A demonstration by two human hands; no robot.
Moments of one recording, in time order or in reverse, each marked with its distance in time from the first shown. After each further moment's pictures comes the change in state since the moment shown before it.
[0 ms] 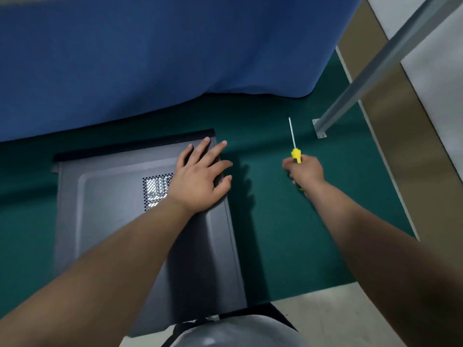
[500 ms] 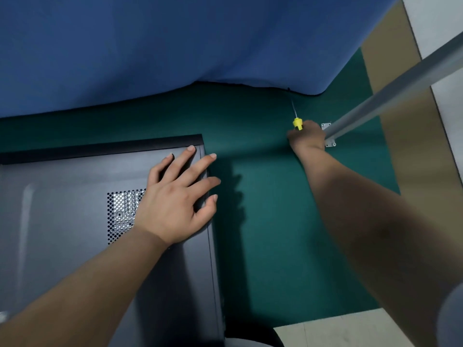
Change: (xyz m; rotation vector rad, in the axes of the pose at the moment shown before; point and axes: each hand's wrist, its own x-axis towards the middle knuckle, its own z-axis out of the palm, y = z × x) left_hand 0.004 -0.005 0.011 0.052 0.115 0.014; right_hand 0.144 -0.057 0.024 -0.446 0.135 -0.097
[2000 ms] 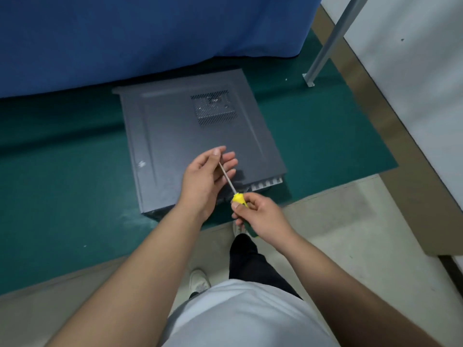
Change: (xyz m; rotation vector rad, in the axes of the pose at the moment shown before) left_hand -0.273 0.021 -0.088 -1.897 -0.003 -0.757; right_hand -0.594 0.067 0.086 0.686 -0.440 -0.209
